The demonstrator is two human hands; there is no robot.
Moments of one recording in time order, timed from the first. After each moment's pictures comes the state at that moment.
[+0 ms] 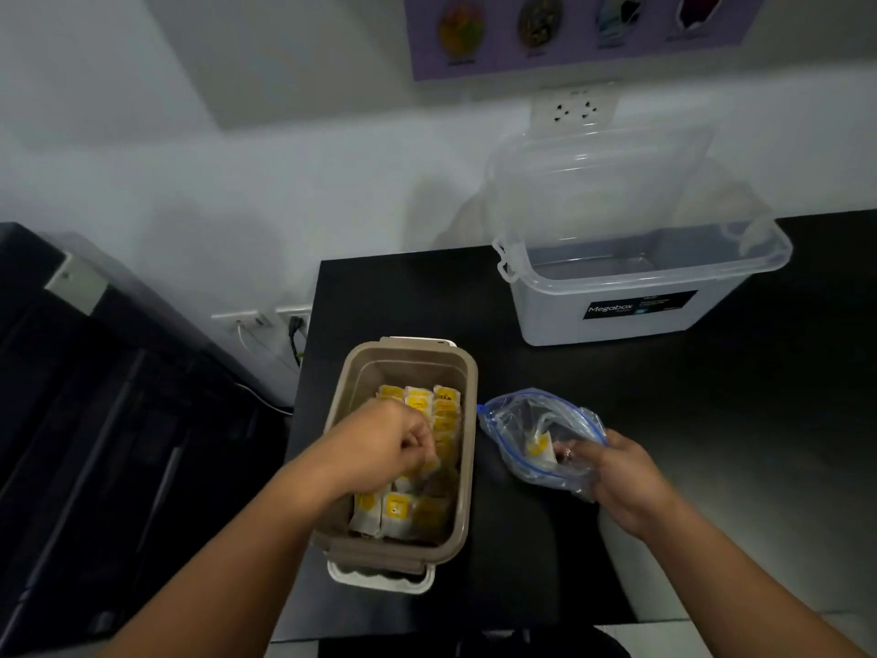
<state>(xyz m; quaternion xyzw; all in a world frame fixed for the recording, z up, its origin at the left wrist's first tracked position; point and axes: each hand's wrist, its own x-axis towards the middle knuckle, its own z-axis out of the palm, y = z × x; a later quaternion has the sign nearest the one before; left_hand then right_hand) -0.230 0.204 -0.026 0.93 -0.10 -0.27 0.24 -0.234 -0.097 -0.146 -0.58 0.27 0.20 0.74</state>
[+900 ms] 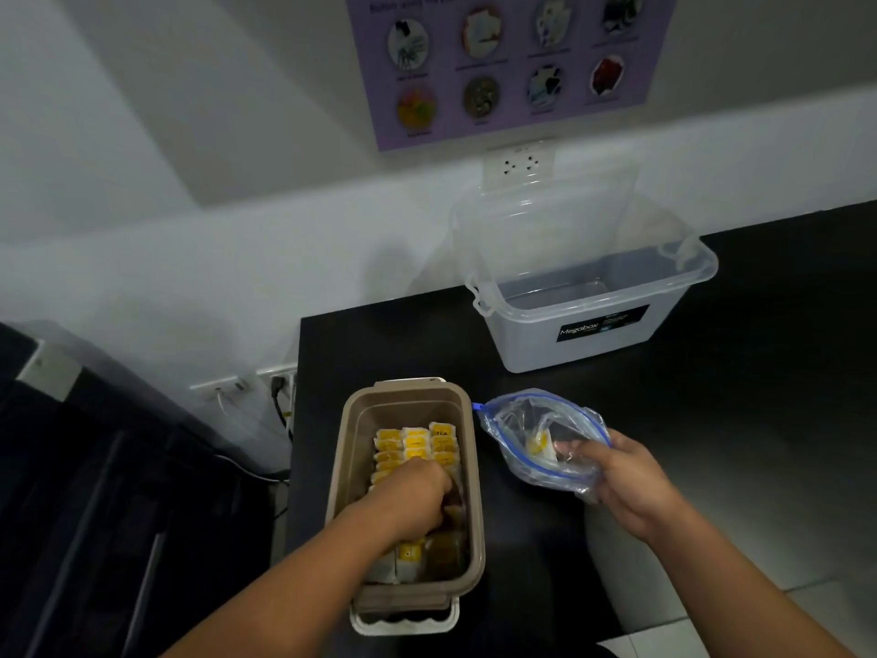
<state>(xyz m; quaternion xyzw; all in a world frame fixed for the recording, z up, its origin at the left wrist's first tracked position) -0.221 0.172 -0.058 0.92 -0.15 -0.37 0.06 -0.245 -0.088 -0.108 -0.56 0.27 0.12 0.77</state>
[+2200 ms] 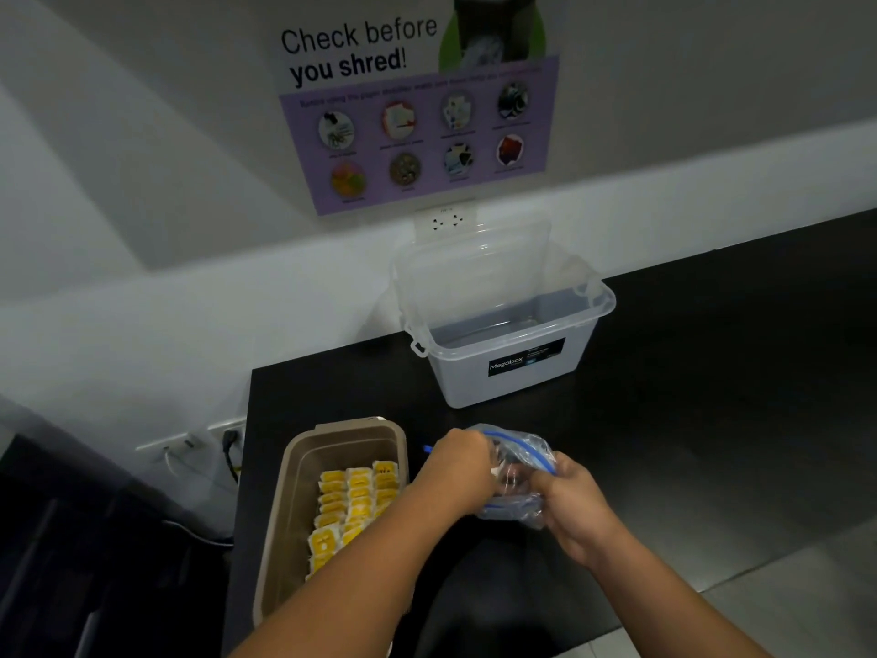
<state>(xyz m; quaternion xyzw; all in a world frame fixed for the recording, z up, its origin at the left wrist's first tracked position) -0.201 0.034 -0.017 0.95 -0.15 -0.26 0.10 -0.271 -0.103 -0.077 -0.57 0.26 0.10 0.77</state>
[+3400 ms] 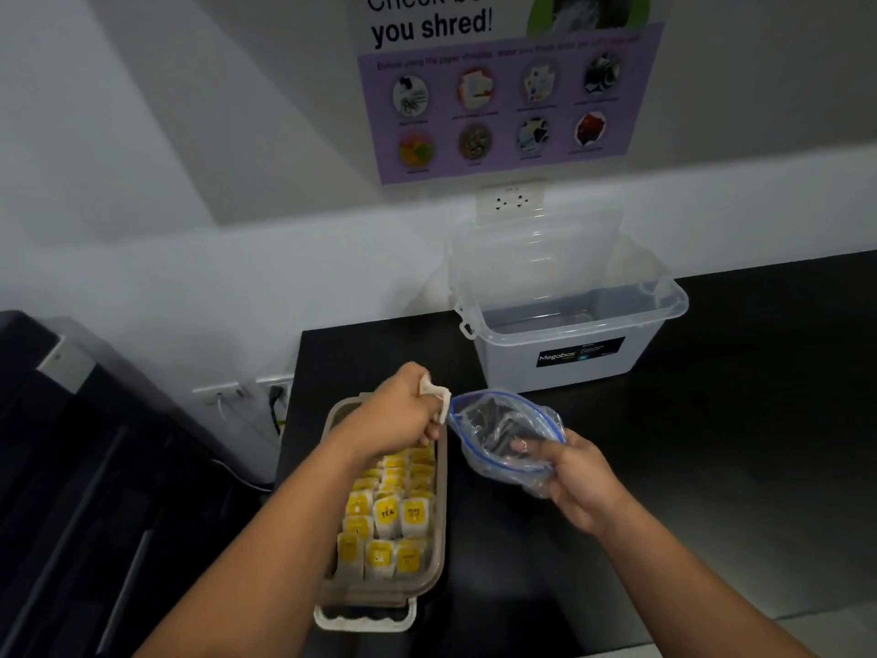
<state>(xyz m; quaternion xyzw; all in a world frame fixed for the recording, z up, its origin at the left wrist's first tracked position) -0.187 0.152 0.016 0.87 0.00 -0.19 0.46 -0.229 -0.085 -0.078 -0.52 0.21 0.18 0.81</state>
